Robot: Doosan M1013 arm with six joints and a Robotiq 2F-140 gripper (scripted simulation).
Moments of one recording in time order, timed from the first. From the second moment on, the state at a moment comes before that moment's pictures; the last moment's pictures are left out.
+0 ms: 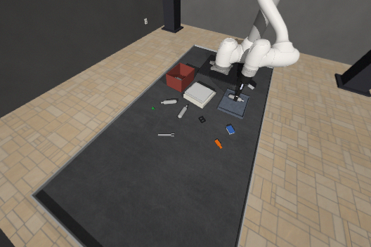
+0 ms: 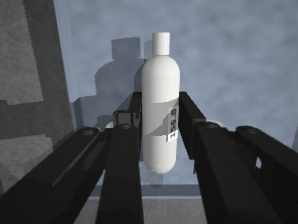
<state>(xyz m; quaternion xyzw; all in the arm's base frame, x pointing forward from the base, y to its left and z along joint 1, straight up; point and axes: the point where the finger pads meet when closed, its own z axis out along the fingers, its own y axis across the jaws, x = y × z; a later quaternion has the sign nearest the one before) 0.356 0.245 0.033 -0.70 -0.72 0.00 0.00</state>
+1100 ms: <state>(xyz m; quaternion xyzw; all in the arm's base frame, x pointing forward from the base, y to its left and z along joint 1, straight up) 0.356 0.245 0.032 -0.70 -0.72 0.00 0.00</state>
